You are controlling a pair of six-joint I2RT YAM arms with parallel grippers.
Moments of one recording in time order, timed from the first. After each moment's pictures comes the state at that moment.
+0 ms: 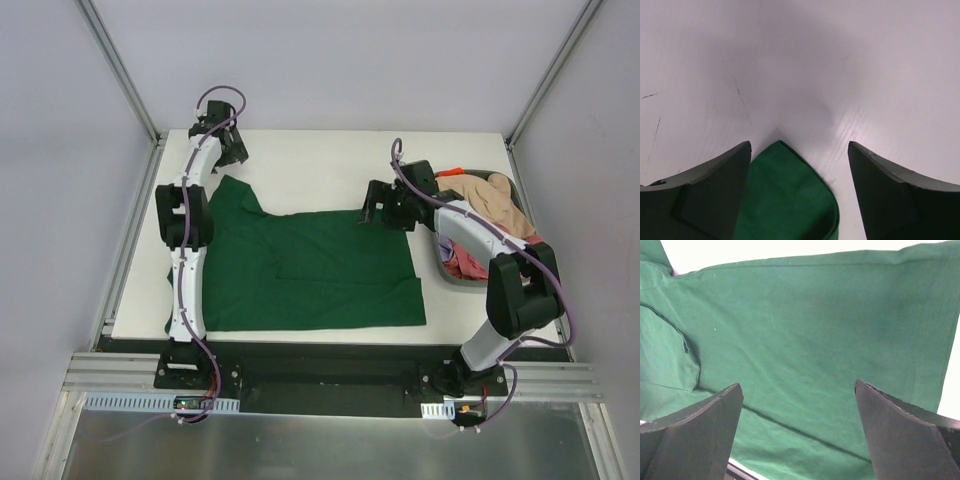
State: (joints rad) left arm -0.04 2.51 2.34 -0.79 -0.19 -0.46; right arm 0.39 1.63 1.16 -0.41 -0.24 0.46
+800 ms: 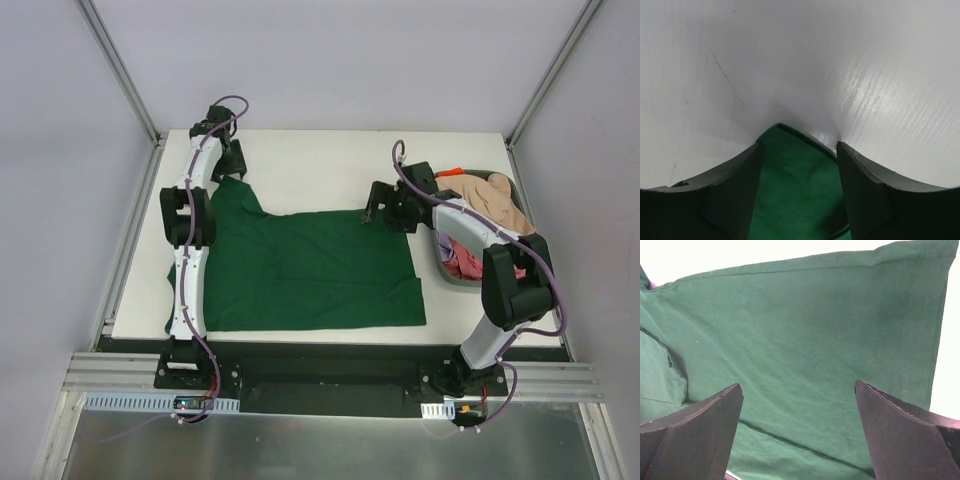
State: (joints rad) left arm -0.02 2.62 2.49 -0.99 -0.09 -0.33; right arm 0.36 1.70 1.18 -0.38 -0.22 0.47
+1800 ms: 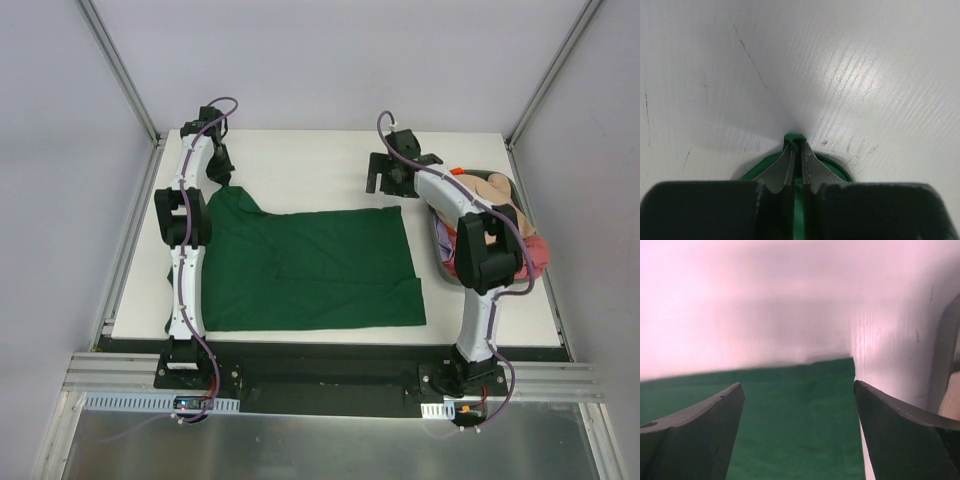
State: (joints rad) left arm 0.01 2.65 2.55 -1.11 -0.03 -0.33; right arm 0.36 1.96 1.58 -0.53 0.11 0.37
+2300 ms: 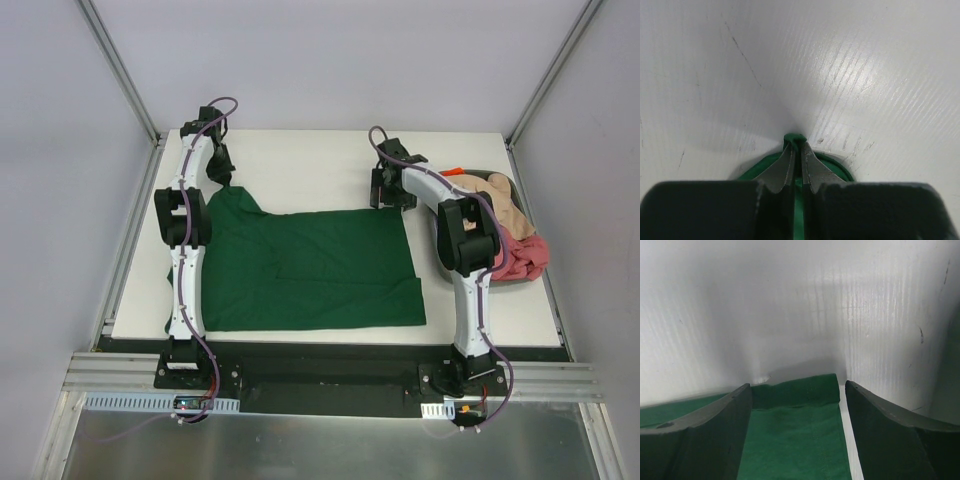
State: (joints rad) left arm 0.02 2.65 2.55 -1.12 0.00 -0.33; right arm 0.35 2.22 1.77 -0.70 0.24 0.35
